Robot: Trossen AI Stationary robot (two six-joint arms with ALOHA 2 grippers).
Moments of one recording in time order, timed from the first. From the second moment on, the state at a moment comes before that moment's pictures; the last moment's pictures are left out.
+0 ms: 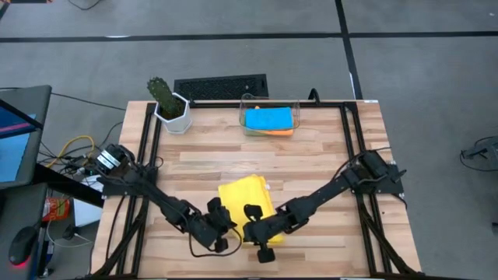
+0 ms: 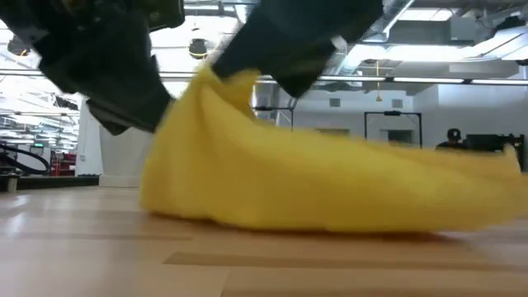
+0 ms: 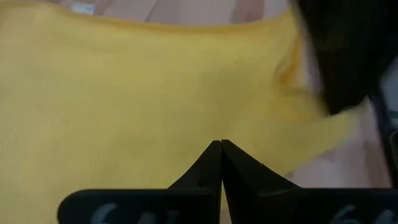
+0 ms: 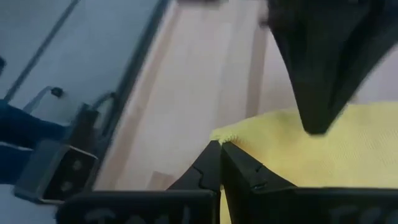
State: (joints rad) left arm -0.62 1.77 0.90 0.08 -0.50 -0.75; right arm 0.51 2.02 1.36 -0.10 0.04 0.23
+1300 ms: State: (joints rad) left arm -0.69 1.68 0.90 -0.26 -0.42 -0.87; right arm 0.36 2.02 1.39 -0.02 -0.01 0.07
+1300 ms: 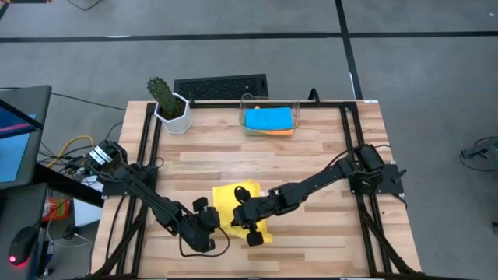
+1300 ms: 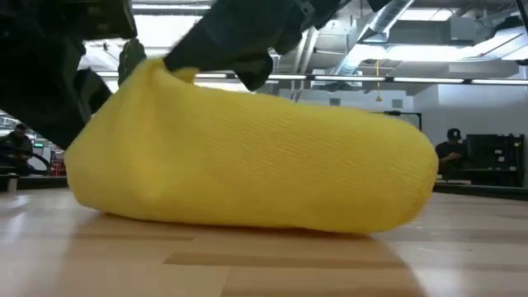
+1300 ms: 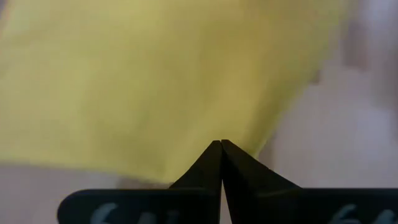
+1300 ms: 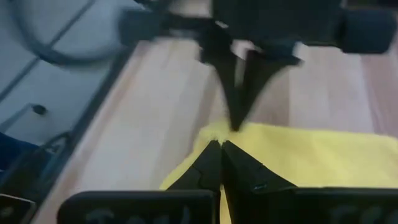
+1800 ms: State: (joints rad) left arm -0.70 1.66 0.90 -0.35 -0.48 -0.90; right arm 0.34 2.14 1.45 0.06 -0.07 0.08
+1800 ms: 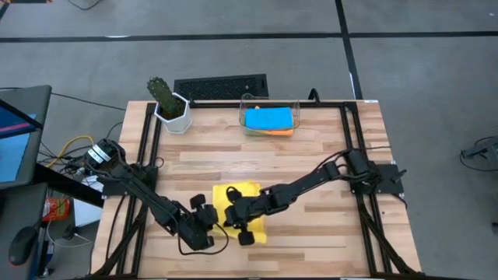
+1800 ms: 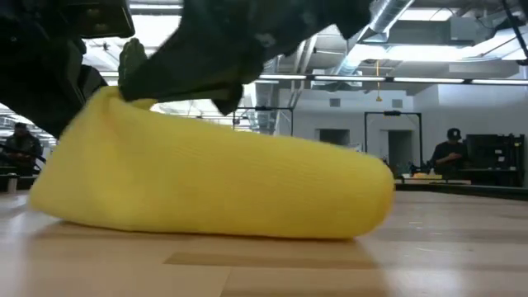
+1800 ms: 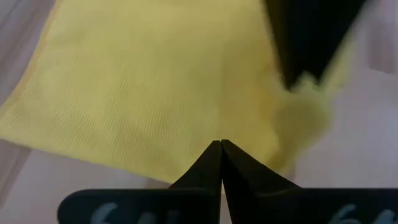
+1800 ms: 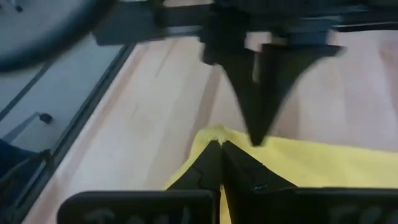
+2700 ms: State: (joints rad) left arm -0.72 1.46 0.90 -0.61 -0.53 -0.98; right arm 0.27 2.31 1.70 -0.05 -0.08 0.02
